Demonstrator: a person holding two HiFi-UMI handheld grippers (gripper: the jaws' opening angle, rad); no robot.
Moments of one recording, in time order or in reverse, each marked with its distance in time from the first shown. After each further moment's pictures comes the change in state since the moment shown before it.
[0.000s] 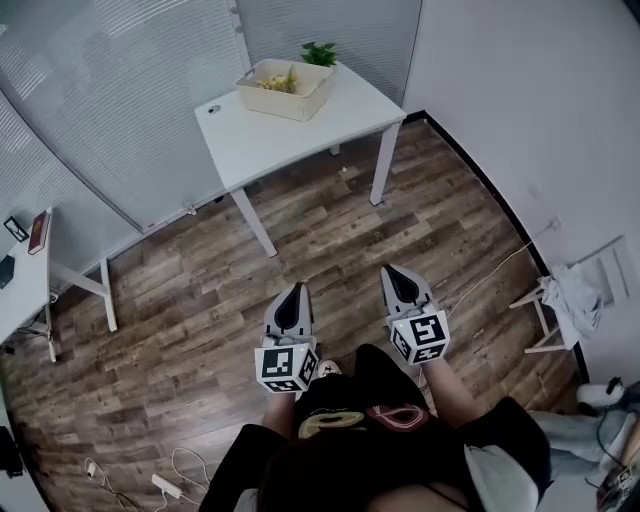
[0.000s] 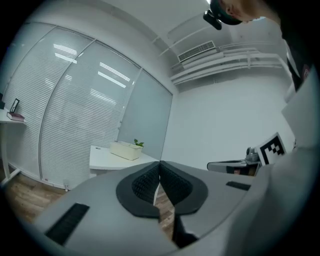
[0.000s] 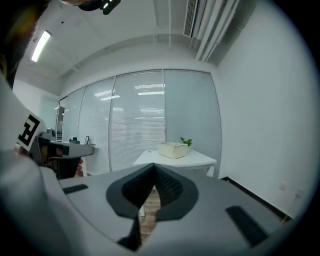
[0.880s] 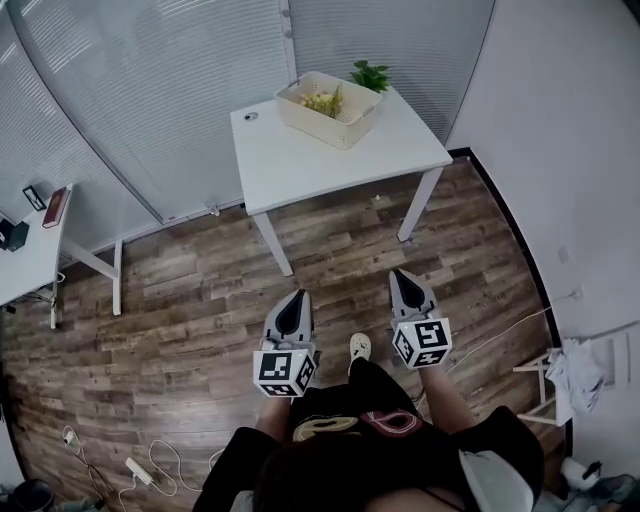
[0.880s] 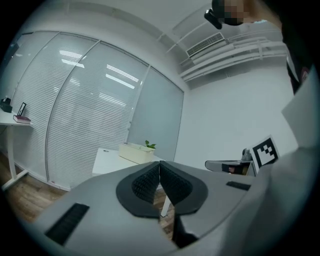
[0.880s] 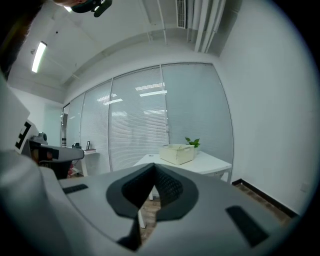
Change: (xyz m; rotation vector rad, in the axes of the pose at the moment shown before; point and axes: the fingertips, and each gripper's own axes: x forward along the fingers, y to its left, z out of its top) left arm 0.113 0.058 0.012 -0.004 -0.016 0.138; right arm 0.153 -0.067 0.018 0.038 -0.027 0.100
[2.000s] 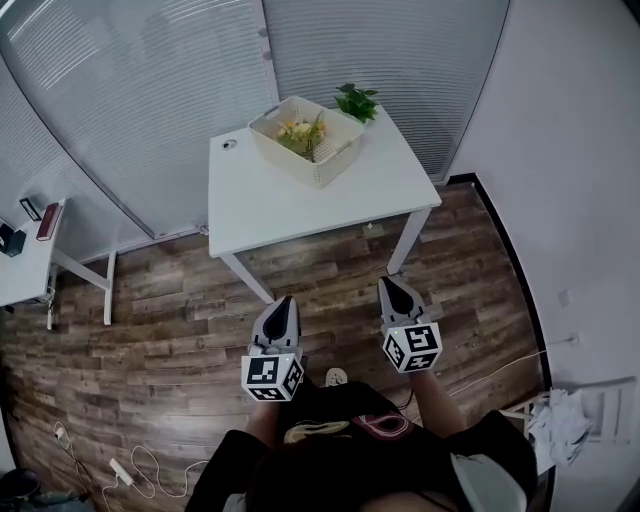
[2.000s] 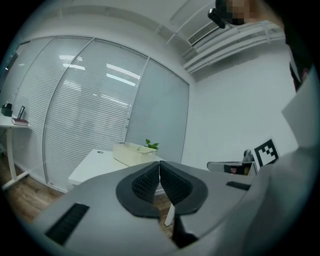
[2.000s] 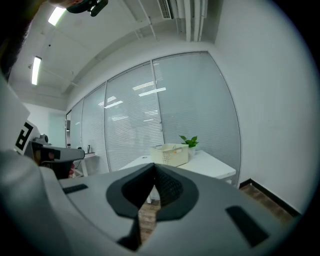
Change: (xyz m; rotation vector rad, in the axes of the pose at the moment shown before) left arm 0.178 -0.045 0.004 0.017 0.013 0.099; right arm 0.107 -0.164 0.014 0.055 0.011 0.097
